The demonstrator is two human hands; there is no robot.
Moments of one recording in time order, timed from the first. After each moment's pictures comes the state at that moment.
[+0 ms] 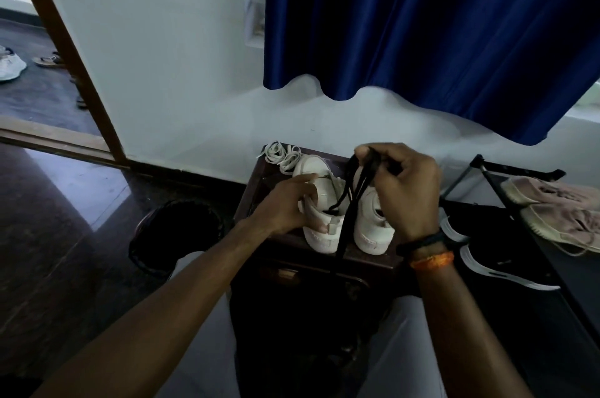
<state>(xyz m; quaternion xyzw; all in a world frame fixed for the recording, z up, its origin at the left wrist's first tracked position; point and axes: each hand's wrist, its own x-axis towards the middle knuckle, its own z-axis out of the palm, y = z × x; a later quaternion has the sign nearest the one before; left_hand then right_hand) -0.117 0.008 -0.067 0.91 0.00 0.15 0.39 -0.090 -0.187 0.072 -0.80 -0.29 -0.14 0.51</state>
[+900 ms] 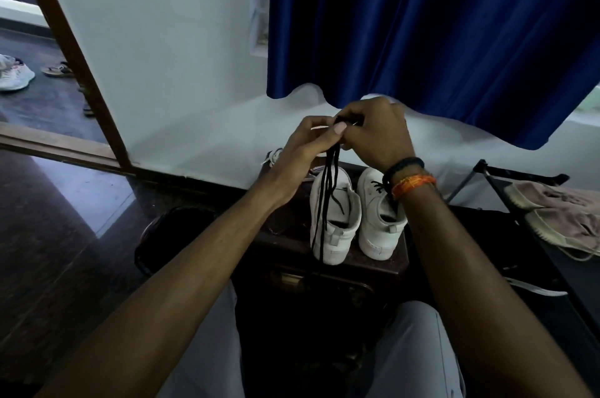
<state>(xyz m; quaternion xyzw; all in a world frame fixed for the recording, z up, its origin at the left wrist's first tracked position) -0.119 -0.005 0.048 0.62 0.02 0.17 0.76 -0.046 -0.127 0.117 -0.85 -0.37 -0.08 0.37</state>
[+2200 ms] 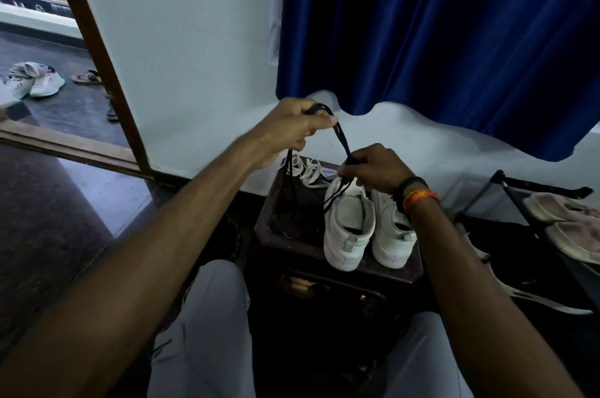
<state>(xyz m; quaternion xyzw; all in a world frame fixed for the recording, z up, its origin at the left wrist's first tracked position) -0.130 0.053 0.103 0.75 0.06 0.12 0.64 -0.016 -0.126 0.071 -0.89 -0.33 0.15 0.28</state>
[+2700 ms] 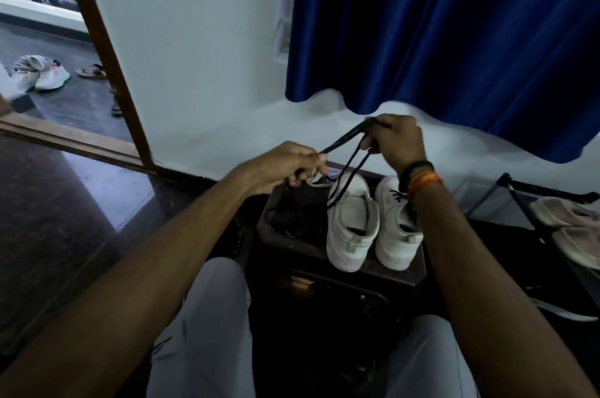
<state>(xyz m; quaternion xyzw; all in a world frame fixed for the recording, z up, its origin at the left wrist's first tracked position) -0.129 0.069 0.031 0.76 0.07 -0.01 0.64 0.005 -0.115 0.082 -0.82 -0.26 0.01 0.50</state>
